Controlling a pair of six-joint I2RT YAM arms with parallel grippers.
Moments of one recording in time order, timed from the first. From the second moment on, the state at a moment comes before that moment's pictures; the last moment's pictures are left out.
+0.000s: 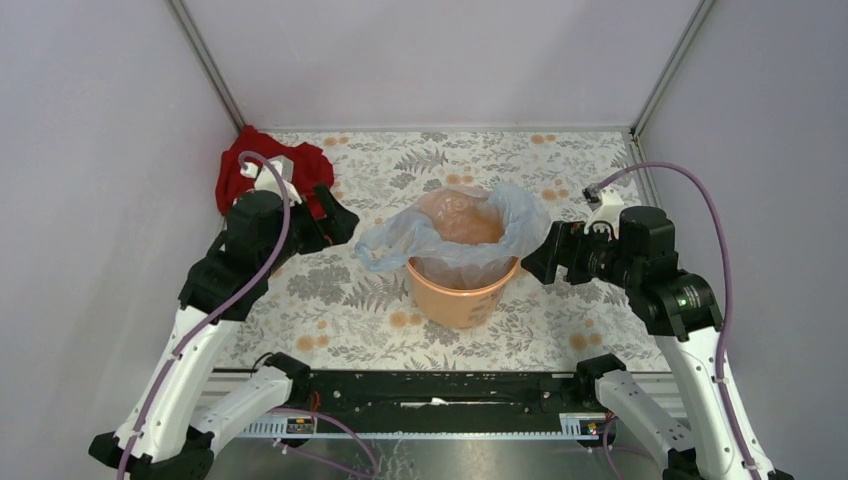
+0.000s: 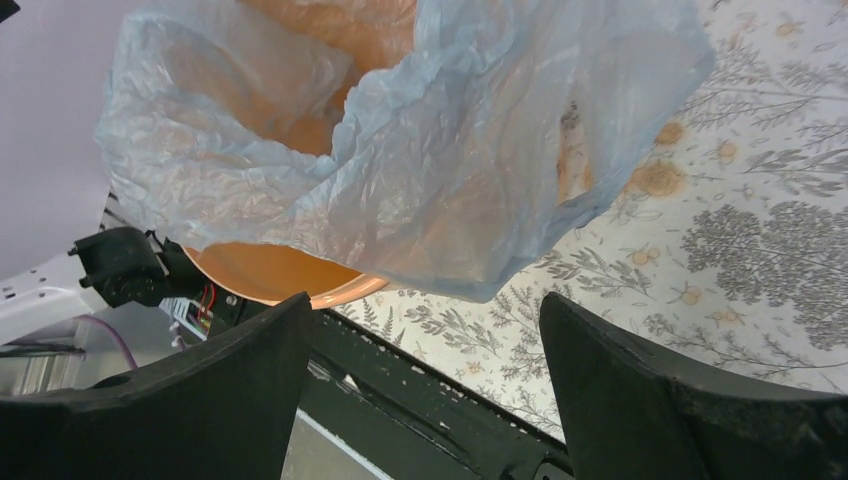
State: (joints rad) left arm -0.43 0.87 1.20 -0.82 -0.12 -0.54; right arm 0.27 0.77 1.13 -0.95 -0.37 0.33
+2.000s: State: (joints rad) left arm -0.43 0.57 0.78 -0.76 0.29 -0.84; right arm 0.27 0.68 1.14 -1.16 -0.51 0.38
